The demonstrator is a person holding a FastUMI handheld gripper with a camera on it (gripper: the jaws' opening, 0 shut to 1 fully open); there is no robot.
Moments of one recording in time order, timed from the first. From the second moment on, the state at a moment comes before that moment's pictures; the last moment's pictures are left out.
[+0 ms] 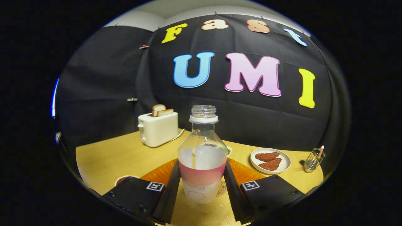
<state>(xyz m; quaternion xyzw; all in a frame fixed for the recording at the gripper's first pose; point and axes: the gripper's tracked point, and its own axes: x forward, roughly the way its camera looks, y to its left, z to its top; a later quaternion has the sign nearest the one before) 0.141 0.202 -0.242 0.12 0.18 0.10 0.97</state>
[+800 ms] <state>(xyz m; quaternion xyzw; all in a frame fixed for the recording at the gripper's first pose) 0.187 0.199 -0.328 0.14 0.20 0.07 0.97</state>
